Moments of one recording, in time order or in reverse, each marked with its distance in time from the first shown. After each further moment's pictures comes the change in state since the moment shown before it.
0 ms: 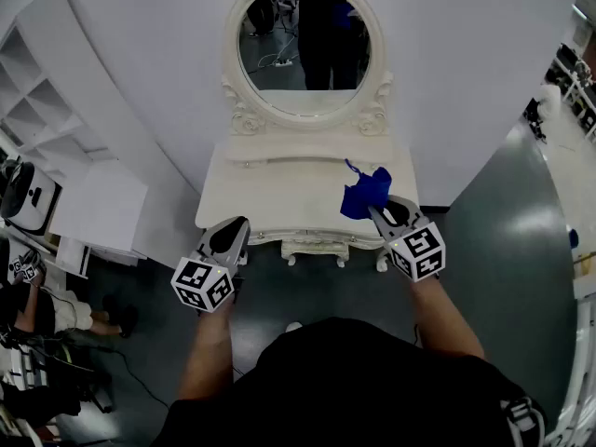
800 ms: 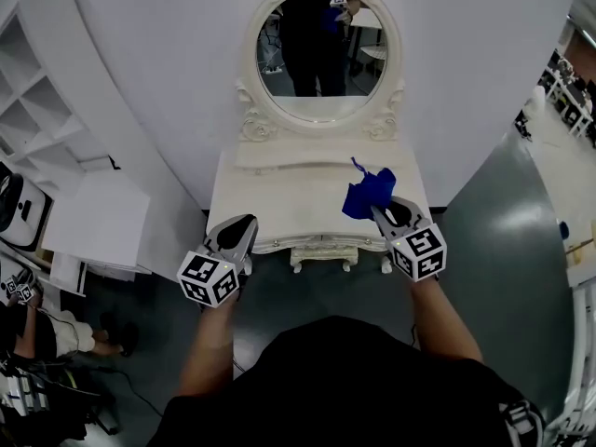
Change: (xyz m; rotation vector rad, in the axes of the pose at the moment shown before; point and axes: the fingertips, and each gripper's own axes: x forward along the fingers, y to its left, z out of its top) left arm -0.036 0.088 -0.005 -0.010 -0.008 -0.110; right arm 0.059 0.072 0.032 0.023 0.009 -0.098
